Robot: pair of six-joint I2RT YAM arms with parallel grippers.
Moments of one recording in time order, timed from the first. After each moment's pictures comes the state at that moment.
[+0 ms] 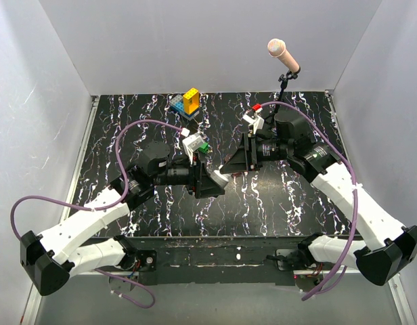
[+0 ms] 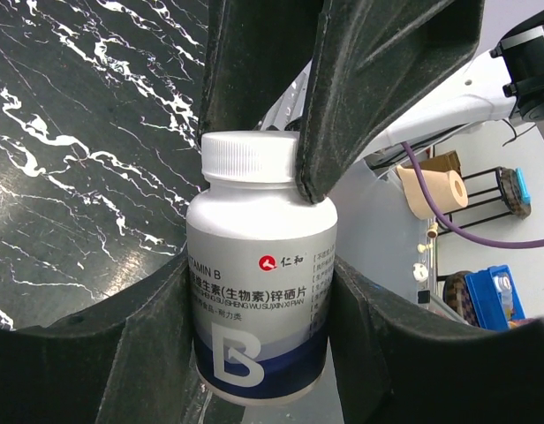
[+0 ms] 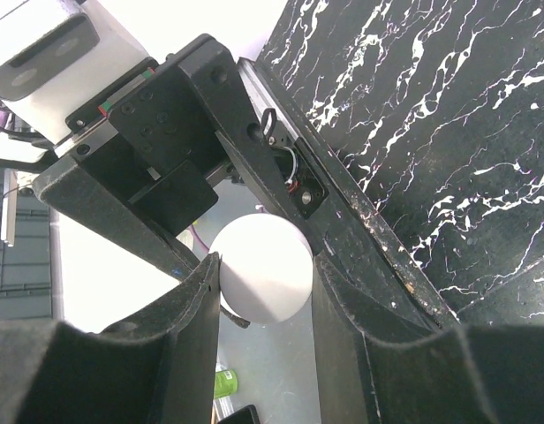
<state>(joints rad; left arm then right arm) -0.79 1.04 0.92 -0.14 0.63 -0.54 0.61 1.17 1.23 -0.56 -0.79 0.65</state>
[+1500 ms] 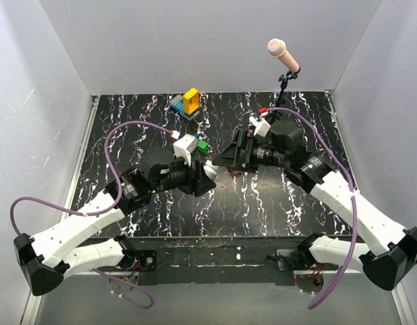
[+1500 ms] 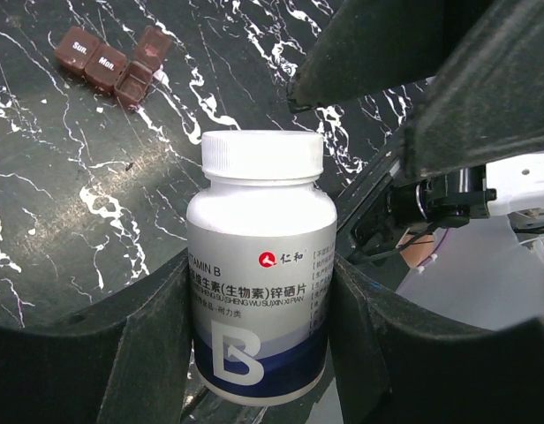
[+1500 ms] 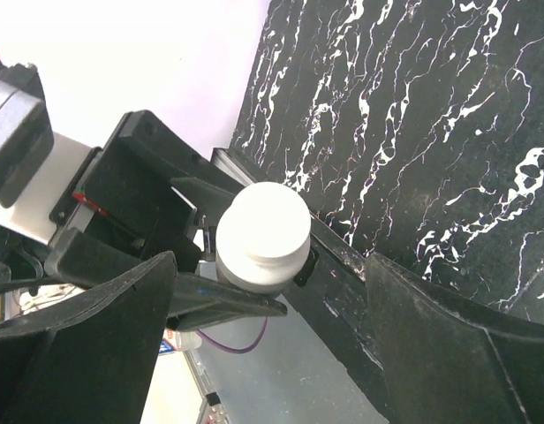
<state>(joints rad) -0.87 0.99 0.96 -0.38 0.16 -0.47 0.68 1.09 1.10 -0.40 -0.46 0.87</state>
